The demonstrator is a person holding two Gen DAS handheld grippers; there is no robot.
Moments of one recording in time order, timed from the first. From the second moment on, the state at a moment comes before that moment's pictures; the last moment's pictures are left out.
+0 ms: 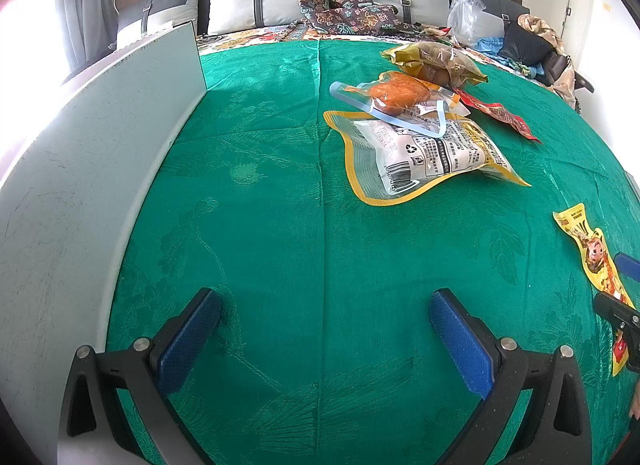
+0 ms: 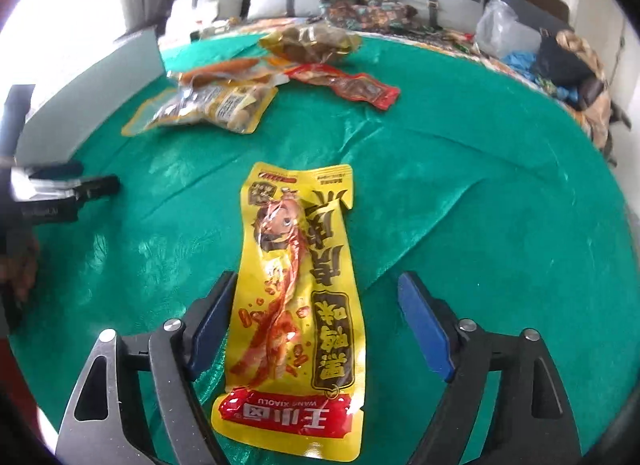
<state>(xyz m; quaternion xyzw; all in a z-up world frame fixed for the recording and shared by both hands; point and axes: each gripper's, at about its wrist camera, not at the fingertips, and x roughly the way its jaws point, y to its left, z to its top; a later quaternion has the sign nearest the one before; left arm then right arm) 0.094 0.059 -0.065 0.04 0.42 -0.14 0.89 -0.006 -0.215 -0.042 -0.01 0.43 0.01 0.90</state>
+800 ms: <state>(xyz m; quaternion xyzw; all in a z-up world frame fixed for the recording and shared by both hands) 0.094 0.059 -0.065 0.04 0.42 -0.14 0.89 0.005 -0.212 -0.042 -0.02 0.43 0.00 0.90</state>
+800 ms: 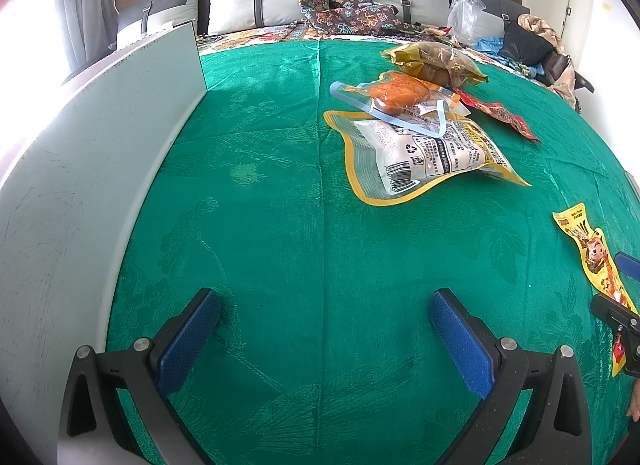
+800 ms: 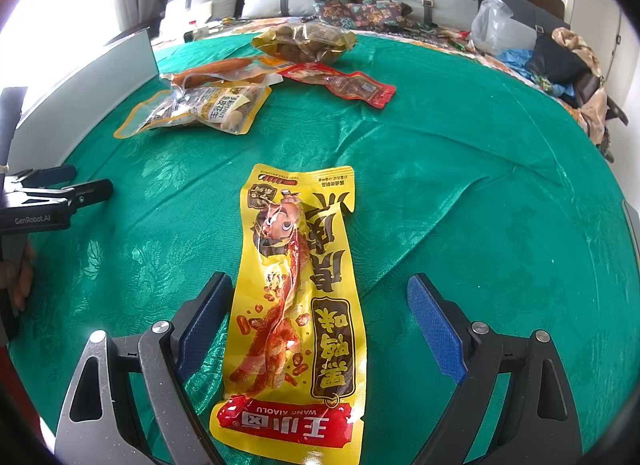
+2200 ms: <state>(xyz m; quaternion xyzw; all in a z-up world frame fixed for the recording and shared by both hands) 0.202 -0.032 0.045 0.16 0.45 -0.27 0.84 0.005 -0.212 -0.042 -0.02 0.43 0.00 0.90</state>
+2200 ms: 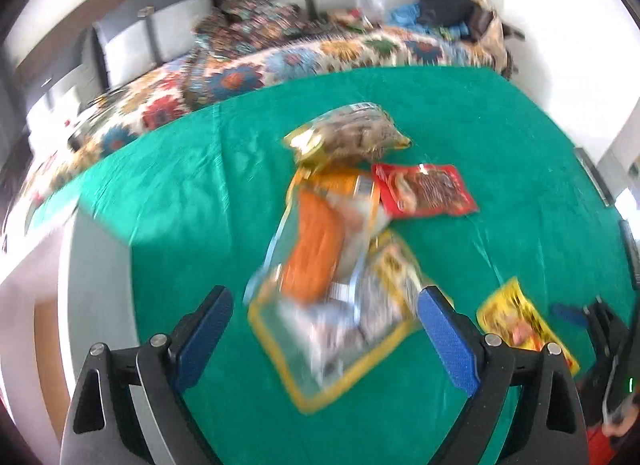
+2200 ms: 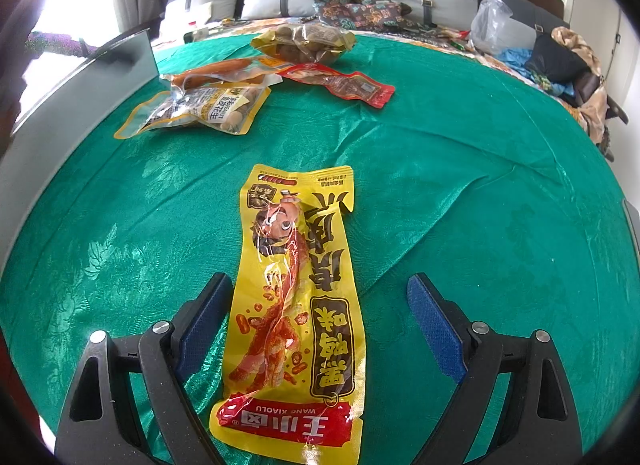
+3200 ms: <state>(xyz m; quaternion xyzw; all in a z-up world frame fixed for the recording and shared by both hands) 0.038 0.082 -0.051 0.03 0.47 -0.15 0.87 0.006 -0.212 -0.042 -0.02 0.43 0.00 0.90</state>
